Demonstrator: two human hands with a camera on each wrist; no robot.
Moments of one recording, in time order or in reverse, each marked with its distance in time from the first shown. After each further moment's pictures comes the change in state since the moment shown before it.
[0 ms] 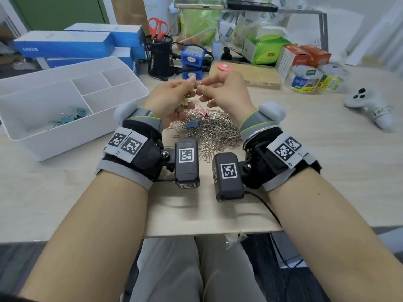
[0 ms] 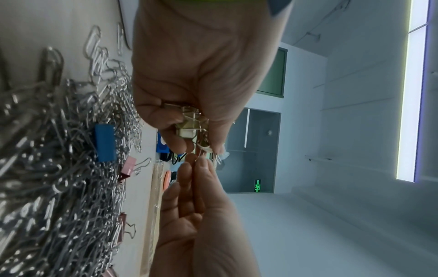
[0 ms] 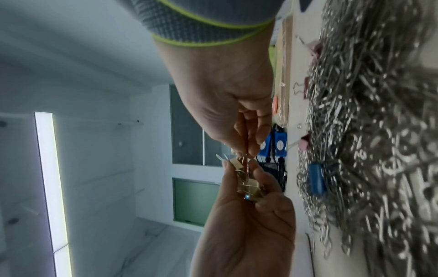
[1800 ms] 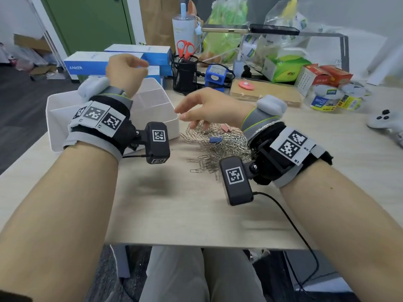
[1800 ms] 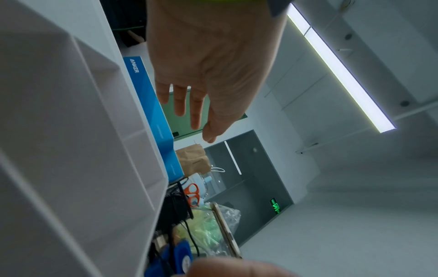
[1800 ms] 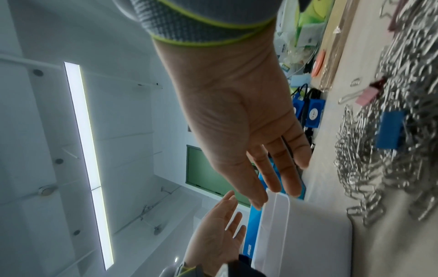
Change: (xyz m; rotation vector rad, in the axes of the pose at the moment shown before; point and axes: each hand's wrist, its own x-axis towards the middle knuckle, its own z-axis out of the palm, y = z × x) left_hand 0.015 0.052 -0.120 0.610 0.639 0.206; right_hand -0.005 -0.052 0.045 -0.387 -0.619 -0.106
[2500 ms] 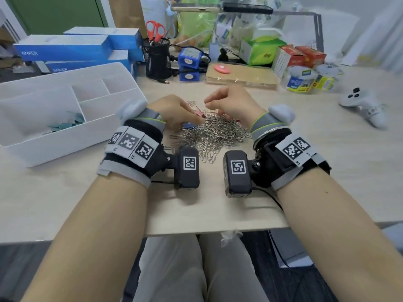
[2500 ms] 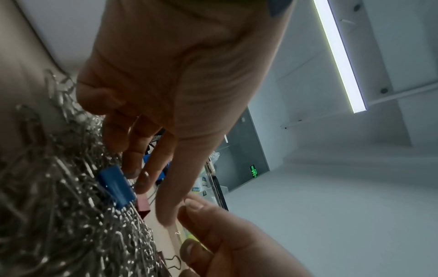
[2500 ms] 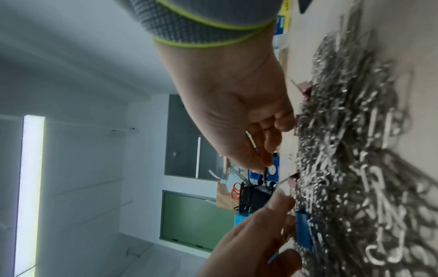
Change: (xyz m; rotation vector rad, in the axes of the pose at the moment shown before) left_hand -0.097 0.037 0.087 0.322 -0.784 0.043; right_hand -0.044 0.078 -0.028 0.116 0.424 0.284
